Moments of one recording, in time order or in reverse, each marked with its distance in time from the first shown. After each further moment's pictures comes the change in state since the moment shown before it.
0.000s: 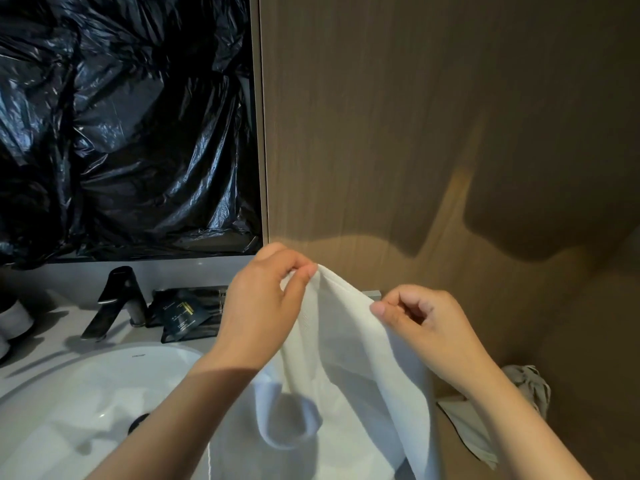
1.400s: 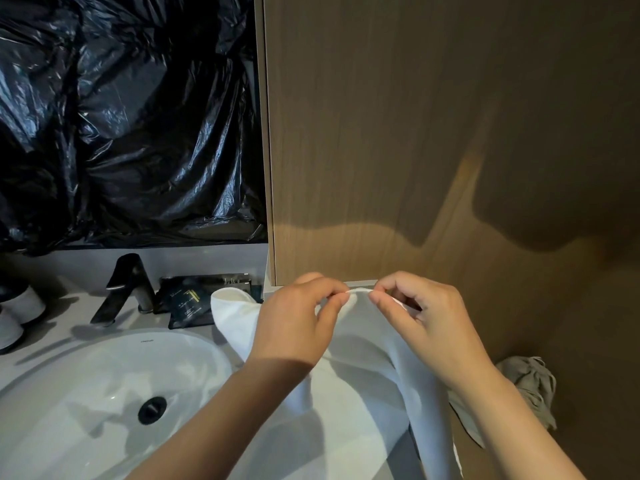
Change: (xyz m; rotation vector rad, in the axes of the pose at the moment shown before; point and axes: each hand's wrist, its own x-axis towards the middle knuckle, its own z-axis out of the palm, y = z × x) left_hand -0.032 0.003 0.030 0.043 -0.126 0.001; right_hand -0.004 -0.001 0.011 -0.210 0.064 -0.193
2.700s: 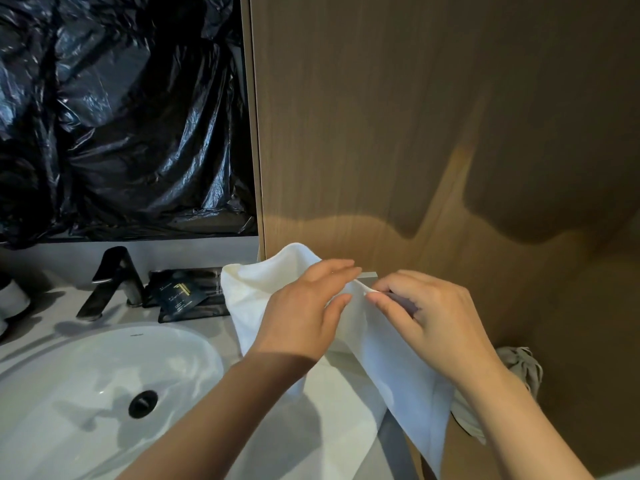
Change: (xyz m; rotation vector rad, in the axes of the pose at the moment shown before) left_hand 0.002 0.002 0.016 0.023 -0.127 0.099; right_hand -0.008 0.003 -0.014 -0.309 -0.007 -0.106
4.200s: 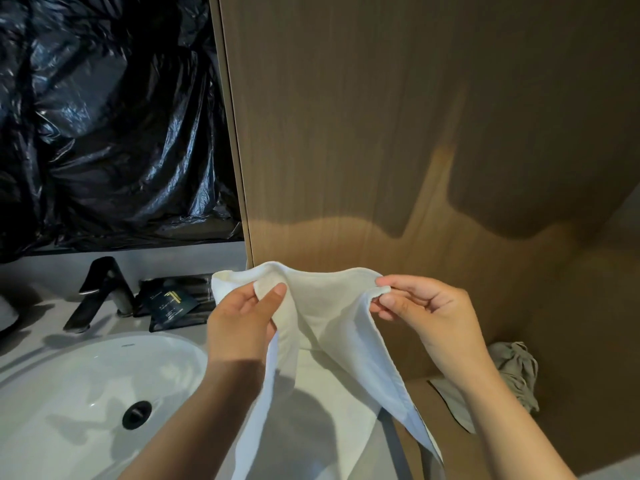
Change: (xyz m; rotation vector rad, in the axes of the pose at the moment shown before) left_hand -0.013 0.006 -0.011 -0.975 0.417 -0.922; right_hand -0.015 0.006 -0.005 0.961 0.136 0.532
